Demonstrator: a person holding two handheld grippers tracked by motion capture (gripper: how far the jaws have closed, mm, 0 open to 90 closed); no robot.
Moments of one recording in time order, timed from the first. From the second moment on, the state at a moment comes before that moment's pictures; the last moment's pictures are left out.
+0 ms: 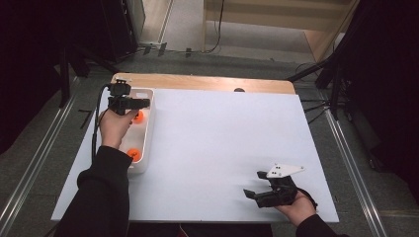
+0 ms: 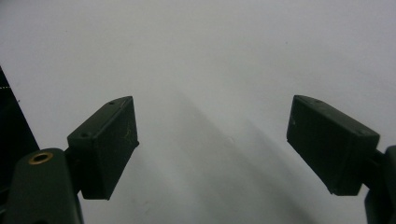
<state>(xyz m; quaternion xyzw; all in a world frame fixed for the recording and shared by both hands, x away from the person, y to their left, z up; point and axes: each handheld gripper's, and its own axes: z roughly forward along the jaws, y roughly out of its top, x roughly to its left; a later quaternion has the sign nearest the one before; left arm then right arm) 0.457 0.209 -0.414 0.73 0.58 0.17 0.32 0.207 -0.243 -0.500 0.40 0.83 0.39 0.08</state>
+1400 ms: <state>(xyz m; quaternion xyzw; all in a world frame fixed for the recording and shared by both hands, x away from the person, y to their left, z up) 0.427 0.158 -0.373 0.82 0.42 0.07 0.39 0.207 -0.242 -0.500 0.40 0.83 0.38 0.08</state>
